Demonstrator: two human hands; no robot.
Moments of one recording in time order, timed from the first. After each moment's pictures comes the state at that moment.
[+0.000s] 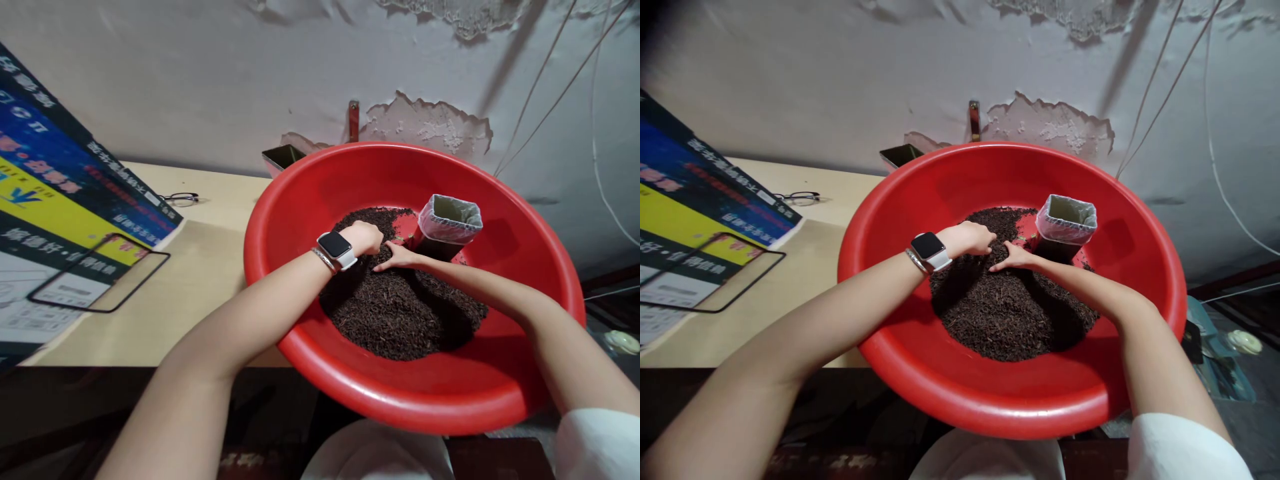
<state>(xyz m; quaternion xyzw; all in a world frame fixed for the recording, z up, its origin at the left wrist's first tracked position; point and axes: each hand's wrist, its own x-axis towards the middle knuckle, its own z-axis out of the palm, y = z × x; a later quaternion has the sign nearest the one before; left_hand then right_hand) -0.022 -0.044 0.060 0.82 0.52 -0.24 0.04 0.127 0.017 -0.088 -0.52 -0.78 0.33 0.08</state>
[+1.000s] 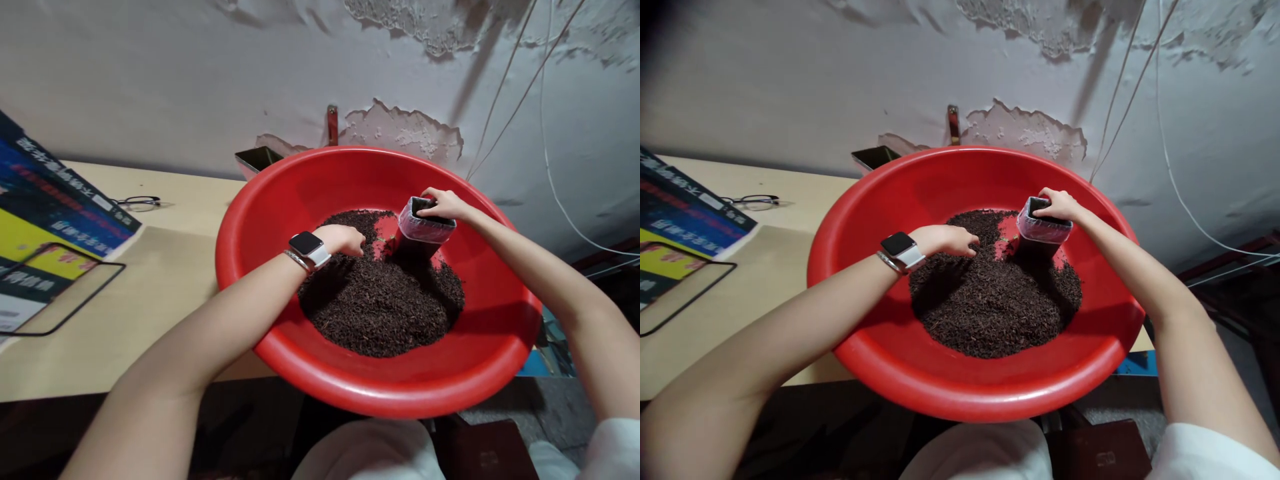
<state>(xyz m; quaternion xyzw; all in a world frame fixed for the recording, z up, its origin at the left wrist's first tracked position) -0.034 -0.031 0.052 0.83 0.50 -0.22 0.09 0.235 0.050 0.081 -0.61 -0.79 0.01 0.08</state>
